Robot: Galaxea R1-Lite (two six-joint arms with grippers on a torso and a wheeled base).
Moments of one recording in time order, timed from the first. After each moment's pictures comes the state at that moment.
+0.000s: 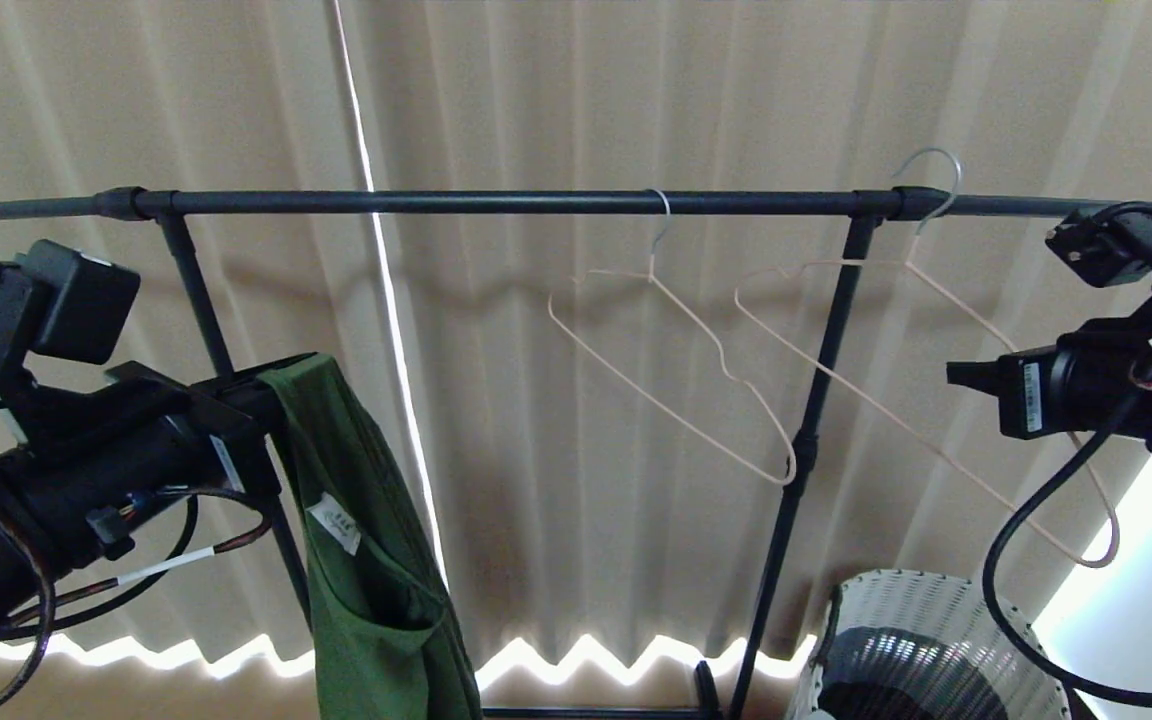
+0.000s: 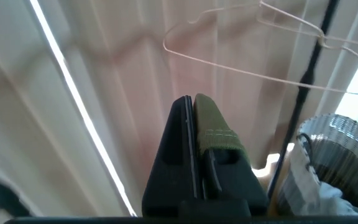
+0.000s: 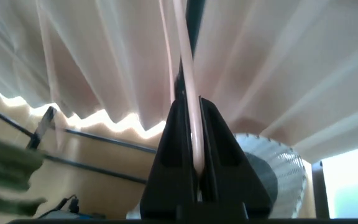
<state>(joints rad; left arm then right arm) -0.31 1.33 -0.49 -0.84 -0.15 0.08 0.20 1.42 -0.97 0.02 -0.04 0.01</state>
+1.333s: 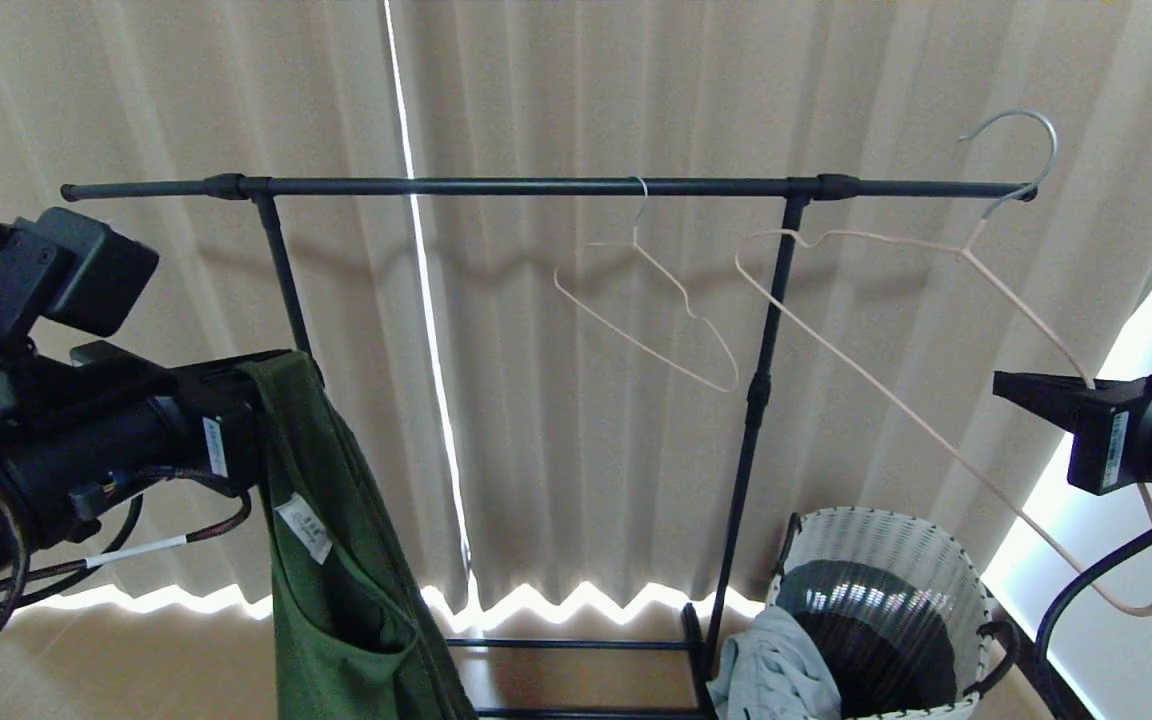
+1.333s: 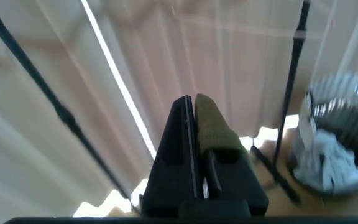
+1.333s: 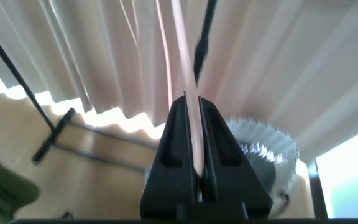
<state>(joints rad) -0.33 1.28 -0.65 -0.49 0.00 0.19 0.25 1.23 -0.73 -0.20 -0.04 -0.02</state>
